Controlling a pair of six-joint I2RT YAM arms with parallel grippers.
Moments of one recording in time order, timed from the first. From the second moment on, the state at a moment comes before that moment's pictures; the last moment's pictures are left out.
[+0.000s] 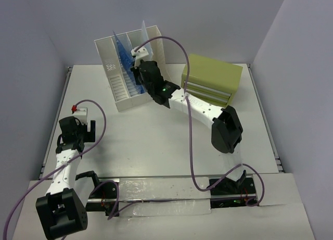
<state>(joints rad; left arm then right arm) 0.24 0.88 0.42 -0.22 -0.05 0.30 0.84 2.00 1.81 0.03 0.36 0.05</state>
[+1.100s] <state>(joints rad) 0.24 0.89 0.42 -0.22 -0.04 0.30 0.85 2.10 2.18 -0.36 0.37 0.13</state>
